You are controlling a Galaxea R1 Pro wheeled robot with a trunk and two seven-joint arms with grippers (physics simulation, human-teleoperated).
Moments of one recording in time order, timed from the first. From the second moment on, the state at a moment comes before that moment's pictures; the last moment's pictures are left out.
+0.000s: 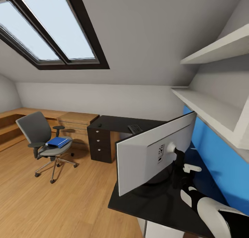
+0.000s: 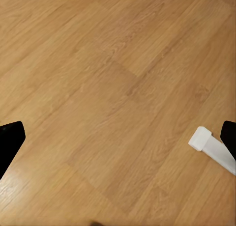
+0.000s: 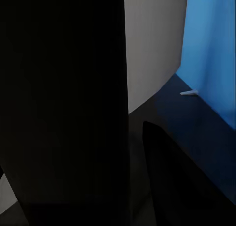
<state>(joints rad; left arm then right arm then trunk) 0.06 0.01 0.06 -0.76 0.33 -0.11 0.15 -0.82 -0.12 -0.13 -0.02 -0.05 -0.66 -0.11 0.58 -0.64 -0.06</state>
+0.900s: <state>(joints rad) 0.06 0.01 0.06 -0.76 0.33 -0.11 0.15 -0.82 -0.13 -0.12 -0.02 -0.05 -0.66 -0.11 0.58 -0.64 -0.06</state>
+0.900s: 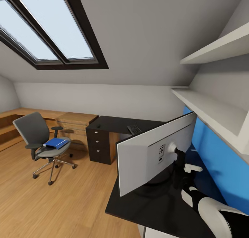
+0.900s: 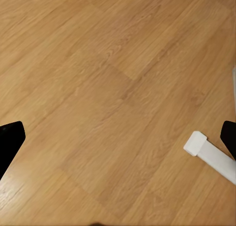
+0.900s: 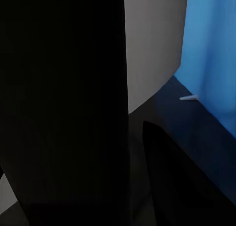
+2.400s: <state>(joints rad) 0.06 0.02 0.06 -0.74 0.33 -0.16 0.15 -0.82 -0.13 -0.12 -0.02 -0.05 -0.66 -0.11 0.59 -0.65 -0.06</state>
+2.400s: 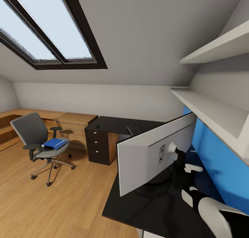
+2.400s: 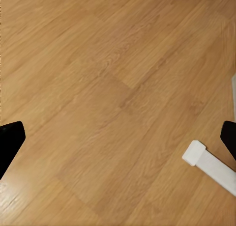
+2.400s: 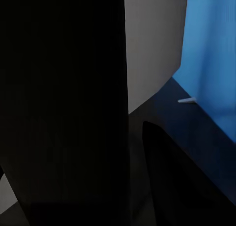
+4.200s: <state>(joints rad) 0.06 0.02 0.08 -0.74 0.33 -0.16 0.16 -0.82 -0.14 -0.12 -0.02 -0.05 -0.66 -0.11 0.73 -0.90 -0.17</state>
